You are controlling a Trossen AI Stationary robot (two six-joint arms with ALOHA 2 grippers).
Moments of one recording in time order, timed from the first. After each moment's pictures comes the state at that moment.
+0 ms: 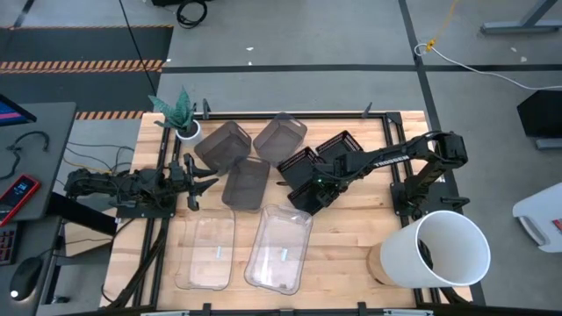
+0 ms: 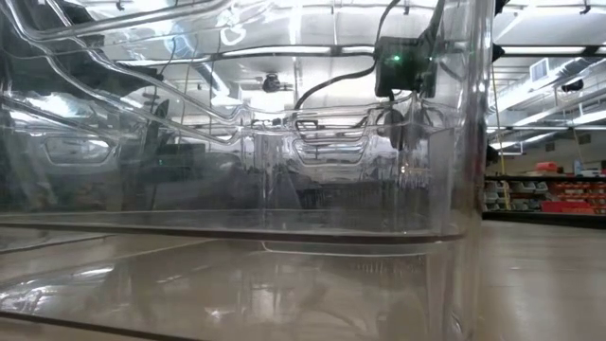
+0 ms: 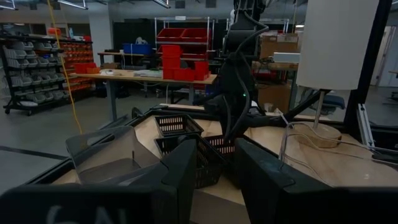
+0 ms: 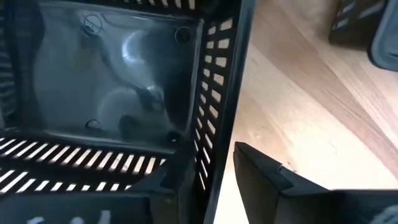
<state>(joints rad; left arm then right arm) -0.13 0.03 0.01 0.13 -0.37 -0.01 -0.08 1.61 0.93 -0.76 0.05 0.74</state>
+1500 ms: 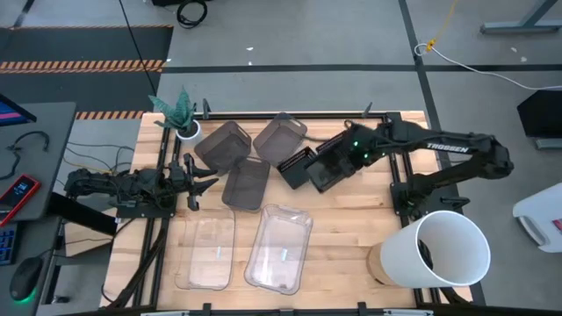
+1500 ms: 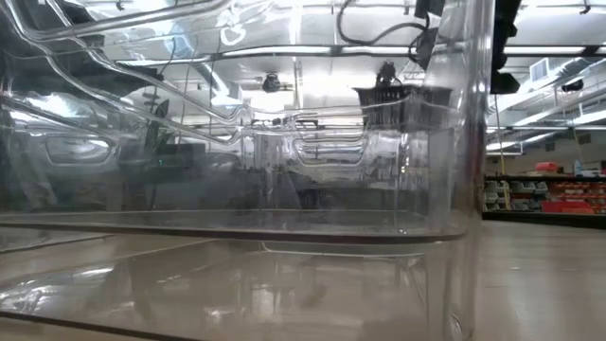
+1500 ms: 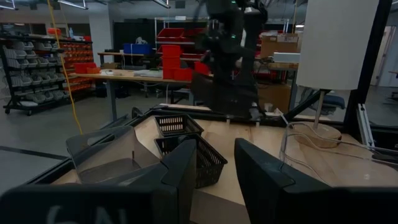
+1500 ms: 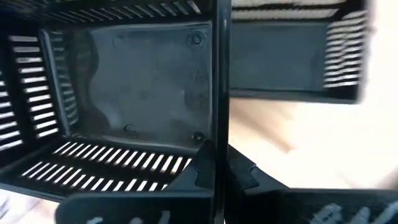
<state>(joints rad) -0.13 0.03 0.01 0.13 -0.37 -0.01 -0.27 1.16 1.05 -1.08 0.06 0.70</state>
